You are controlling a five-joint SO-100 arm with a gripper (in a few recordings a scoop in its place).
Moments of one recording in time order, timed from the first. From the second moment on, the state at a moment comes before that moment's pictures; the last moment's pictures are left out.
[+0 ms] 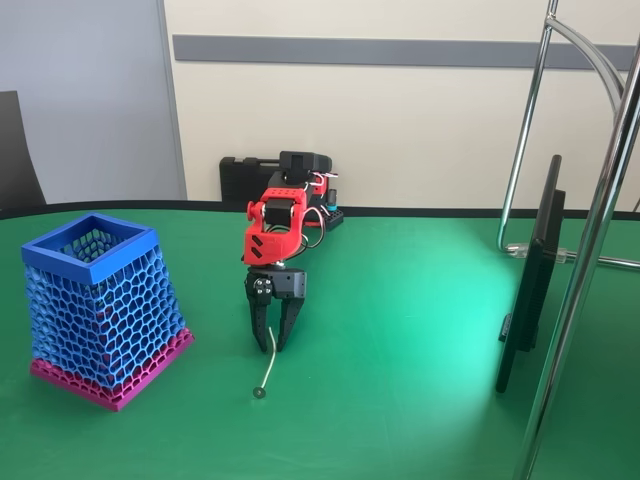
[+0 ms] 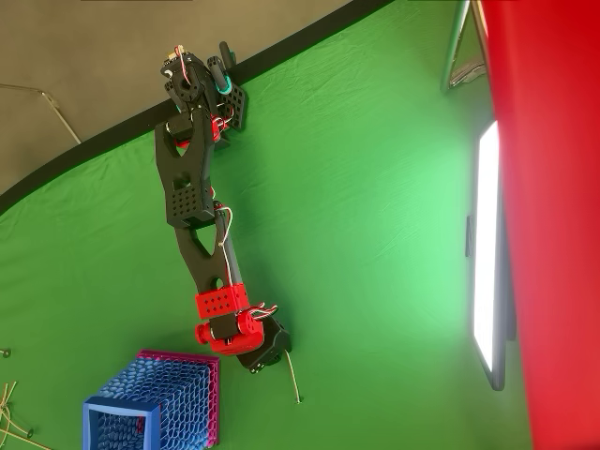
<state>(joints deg) 6.5 18.5 14.4 68.9 61.6</state>
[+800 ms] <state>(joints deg) 6.5 16.3 12.0 66.6 61.3</state>
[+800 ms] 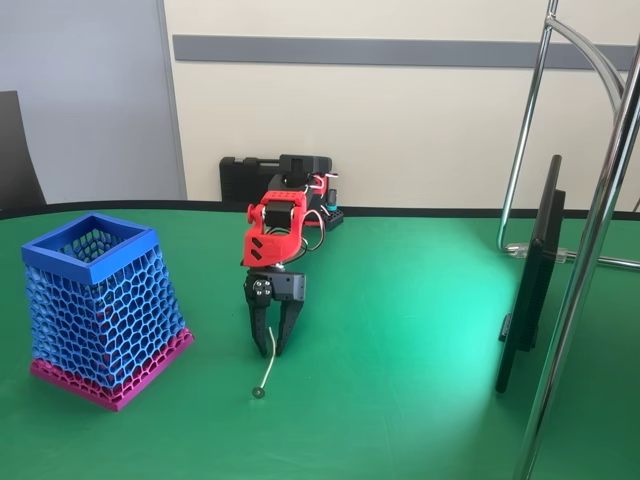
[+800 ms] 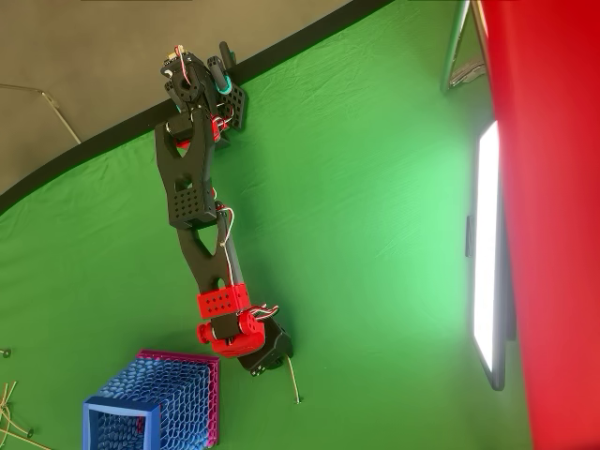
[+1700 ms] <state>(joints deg) 6.5 14.7 9.1 67.1 61.5</state>
